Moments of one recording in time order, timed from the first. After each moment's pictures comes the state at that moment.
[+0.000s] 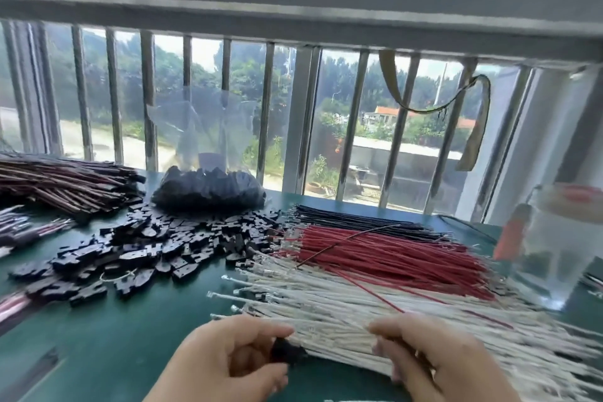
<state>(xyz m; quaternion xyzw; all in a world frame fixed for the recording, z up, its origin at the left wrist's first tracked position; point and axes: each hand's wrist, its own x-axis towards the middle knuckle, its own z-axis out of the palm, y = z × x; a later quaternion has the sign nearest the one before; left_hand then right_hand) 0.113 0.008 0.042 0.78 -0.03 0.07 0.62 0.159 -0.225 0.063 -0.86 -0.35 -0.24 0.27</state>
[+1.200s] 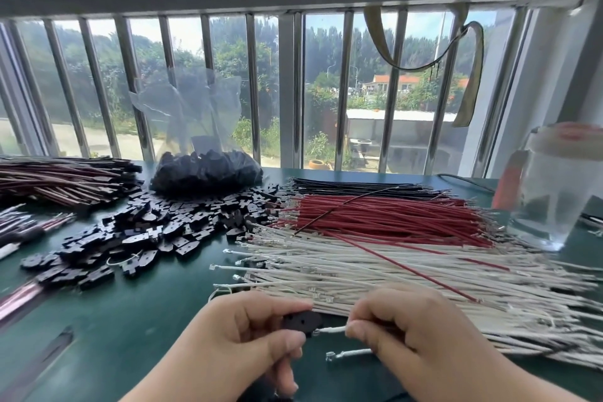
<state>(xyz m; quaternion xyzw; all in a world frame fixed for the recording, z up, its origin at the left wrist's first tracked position) 0.105 -0.003 0.053 0.74 -0.10 -0.02 0.67 0.144 -0.217 0.064 -0.88 -0.36 -0.12 0.29</state>
